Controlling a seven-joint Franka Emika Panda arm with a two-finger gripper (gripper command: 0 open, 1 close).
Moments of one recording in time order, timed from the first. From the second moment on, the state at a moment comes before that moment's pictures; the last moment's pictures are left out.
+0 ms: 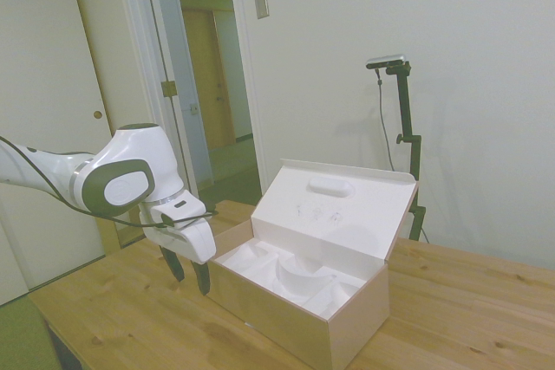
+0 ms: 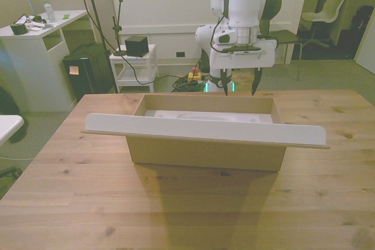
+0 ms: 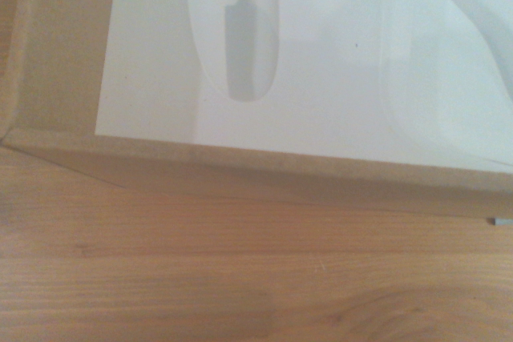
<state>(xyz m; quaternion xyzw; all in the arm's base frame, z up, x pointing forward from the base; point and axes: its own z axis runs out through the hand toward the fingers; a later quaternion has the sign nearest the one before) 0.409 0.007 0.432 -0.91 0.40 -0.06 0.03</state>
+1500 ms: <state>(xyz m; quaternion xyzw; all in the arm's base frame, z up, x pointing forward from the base) 0.498 -0.045 0.616 -0.85 0.34 -0.37 0.12</state>
